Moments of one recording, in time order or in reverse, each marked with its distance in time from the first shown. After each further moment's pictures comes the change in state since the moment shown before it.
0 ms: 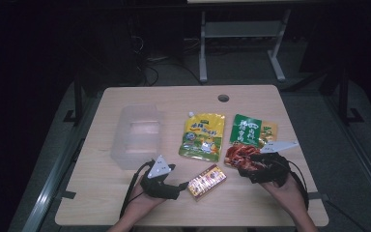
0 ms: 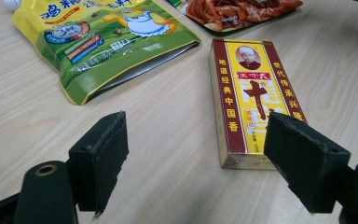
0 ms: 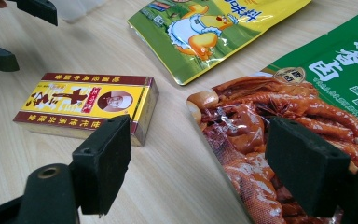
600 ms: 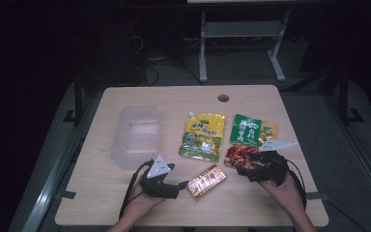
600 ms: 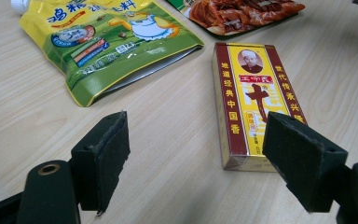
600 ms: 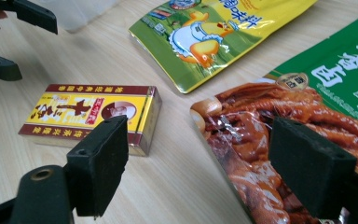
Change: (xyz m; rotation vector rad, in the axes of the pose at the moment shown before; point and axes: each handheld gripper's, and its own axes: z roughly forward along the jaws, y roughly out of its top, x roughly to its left) left arm -0.001 0.002 -0.003 -0.005 0.010 0.001; right arm 0.003 0.005 0.002 -0.006 0.003 0.026
